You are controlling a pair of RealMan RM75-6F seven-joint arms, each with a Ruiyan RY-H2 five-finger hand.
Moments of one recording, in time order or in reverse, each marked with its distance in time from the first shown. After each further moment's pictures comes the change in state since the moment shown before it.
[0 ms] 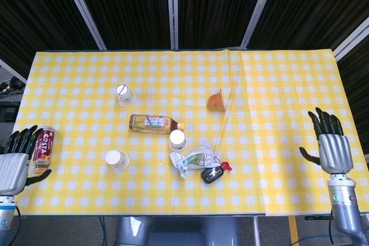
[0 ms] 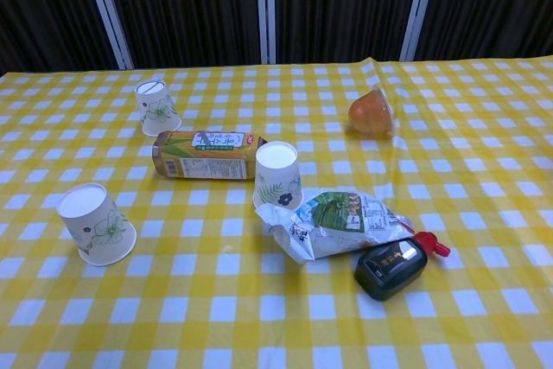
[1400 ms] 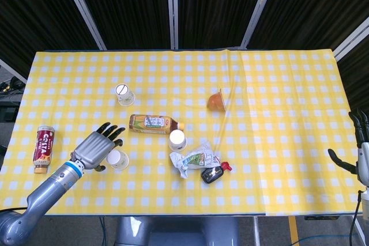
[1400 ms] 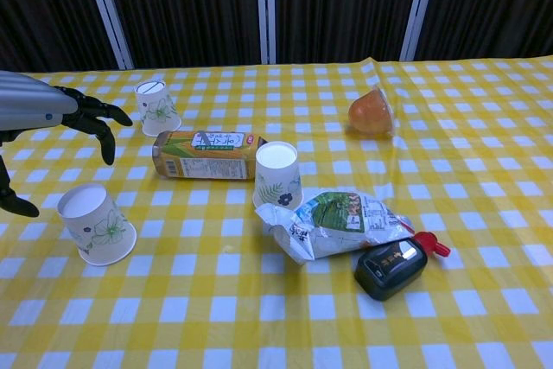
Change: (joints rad) left arm -0.588 0.114 0.001 -0.295 -0.421 -0.649 0.518; right arm -0.177 0.101 0.132 0.013 -0.135 0.076 0.222
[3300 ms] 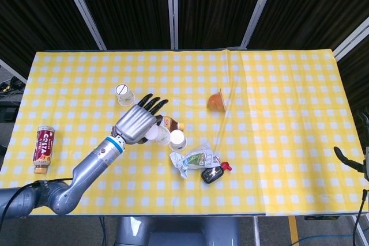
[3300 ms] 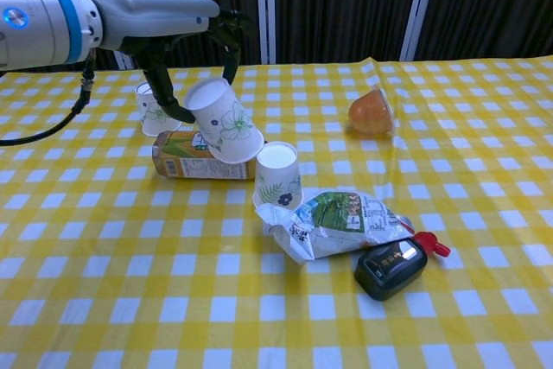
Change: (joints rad) left arm -0.271 -0.248 -0.170 0.153 -0.128 0.055 0.016; right arm -0.034 0.010 0.071 0.025 -0.005 -0.047 0.068
